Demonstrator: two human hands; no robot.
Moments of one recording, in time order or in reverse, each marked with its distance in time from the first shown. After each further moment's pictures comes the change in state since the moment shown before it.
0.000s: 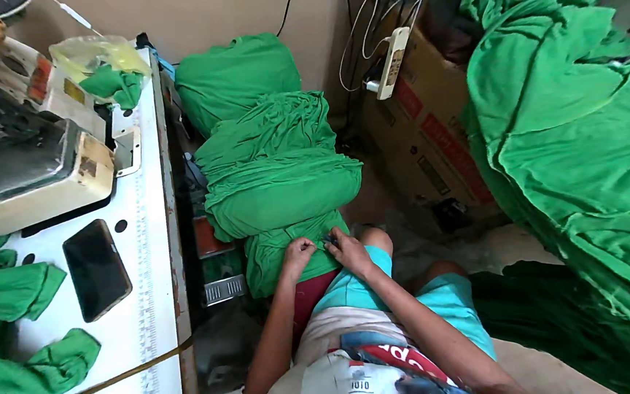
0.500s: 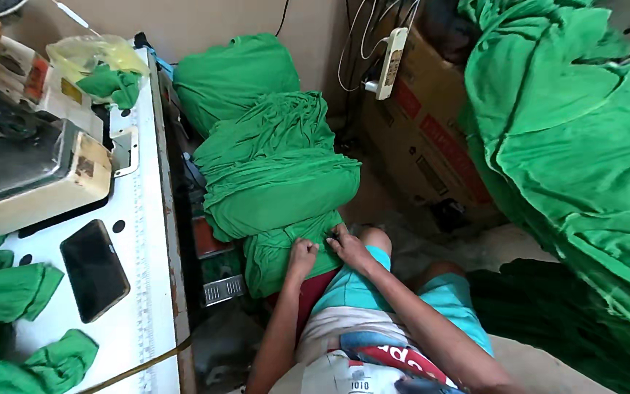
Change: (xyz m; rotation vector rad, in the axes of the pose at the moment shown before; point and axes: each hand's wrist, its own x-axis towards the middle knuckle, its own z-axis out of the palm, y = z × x) left_hand -0.002 0.015 0.008 0.252 -0.063 -0.005; right_hand 0.003 0.005 -0.005 0.081 -0.024 0.044
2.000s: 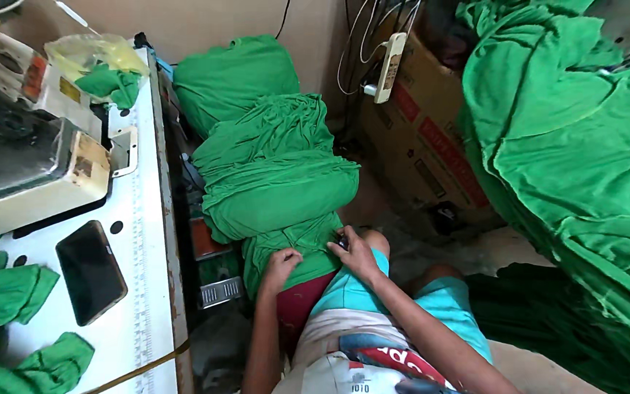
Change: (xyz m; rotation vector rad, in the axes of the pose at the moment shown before) left_hand -0.035 -0.026 -0.042 -0.235 0.012 -0.037; right_hand -0.015 0.012 0.004 0.065 0.233 -0.071
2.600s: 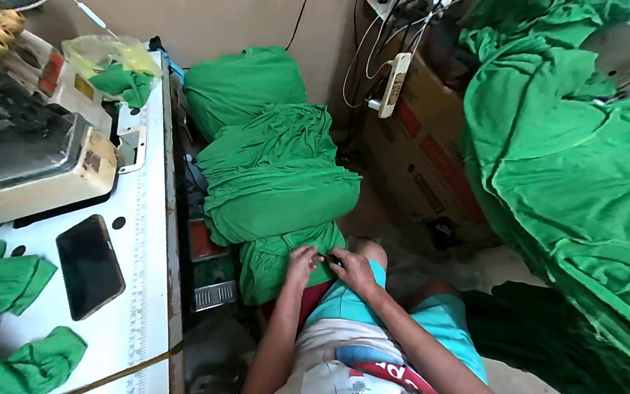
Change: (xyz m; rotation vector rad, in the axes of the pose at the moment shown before) left_hand 0.032 0.025 0.065 -0.735 0.103 -0.172; right_hand -0.012 0.000 0.000 -0.208 -0.052 -0.223
